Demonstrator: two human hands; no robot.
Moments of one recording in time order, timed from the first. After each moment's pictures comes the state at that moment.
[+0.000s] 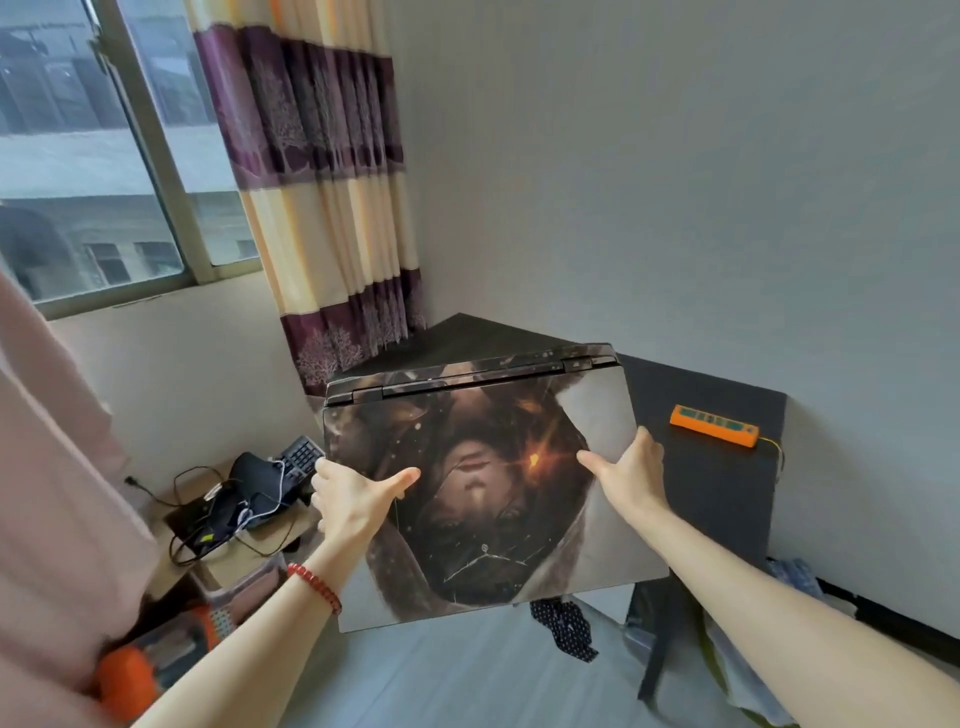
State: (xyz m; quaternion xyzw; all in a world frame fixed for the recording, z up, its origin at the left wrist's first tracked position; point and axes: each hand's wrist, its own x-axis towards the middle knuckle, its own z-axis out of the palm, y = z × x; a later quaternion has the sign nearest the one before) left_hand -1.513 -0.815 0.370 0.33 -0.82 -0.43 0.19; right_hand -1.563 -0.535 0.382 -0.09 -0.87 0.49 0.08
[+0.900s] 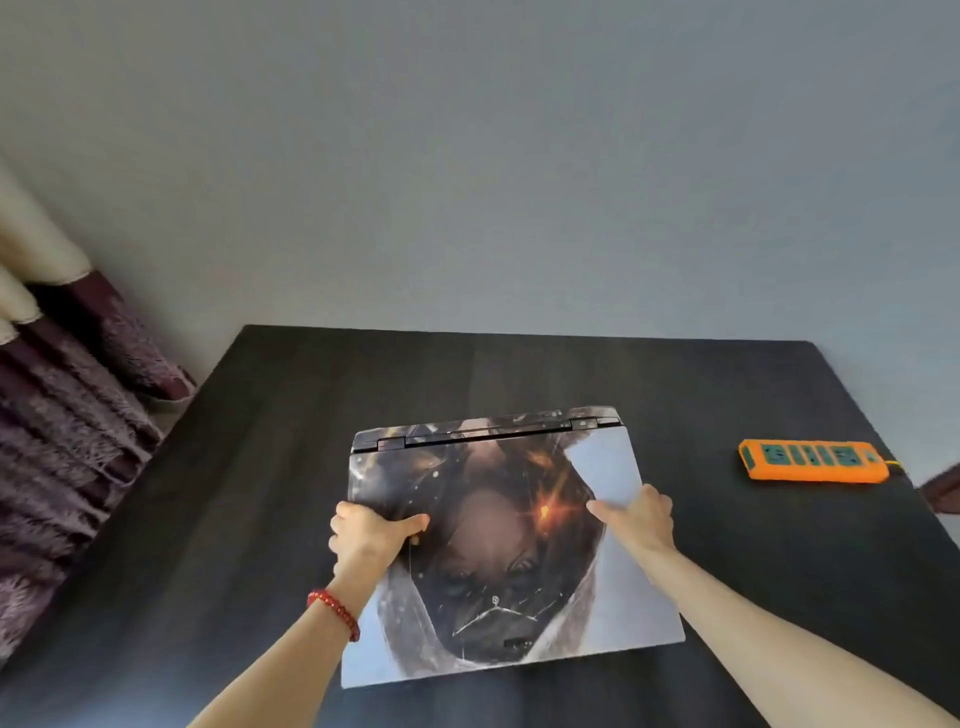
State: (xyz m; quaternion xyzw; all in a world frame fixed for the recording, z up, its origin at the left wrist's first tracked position) left_hand -2.244 -0.859 0.201 0.21 -0.89 -0.36 -0.16; right_hand -2.133 -0.598 0.225 -0.48 -0.77 0.43 -0.03
